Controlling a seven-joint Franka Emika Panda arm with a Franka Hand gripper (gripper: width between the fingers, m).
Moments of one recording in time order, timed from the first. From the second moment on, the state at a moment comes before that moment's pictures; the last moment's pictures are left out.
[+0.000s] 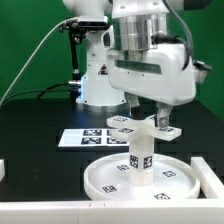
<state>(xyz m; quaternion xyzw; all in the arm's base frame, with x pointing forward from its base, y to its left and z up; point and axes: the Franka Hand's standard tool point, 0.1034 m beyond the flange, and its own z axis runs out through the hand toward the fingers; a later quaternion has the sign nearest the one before) 0.560 0.051 0.118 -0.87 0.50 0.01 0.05</state>
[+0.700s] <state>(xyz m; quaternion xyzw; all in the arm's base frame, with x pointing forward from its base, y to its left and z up) 0.554 0.049 0.111 -0.99 0.10 -0.01 0.03</state>
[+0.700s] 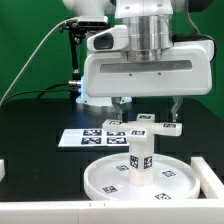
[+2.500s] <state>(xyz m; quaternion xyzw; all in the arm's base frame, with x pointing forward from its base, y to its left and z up) 0.565 0.041 0.111 -0.93 -0.37 -0.02 -0.03</state>
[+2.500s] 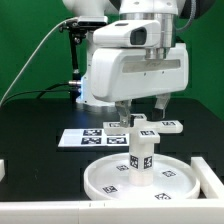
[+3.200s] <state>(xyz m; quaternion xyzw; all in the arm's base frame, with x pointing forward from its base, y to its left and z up) 0.565 0.046 0.117 -0.93 -0.37 -0.02 -0.03</state>
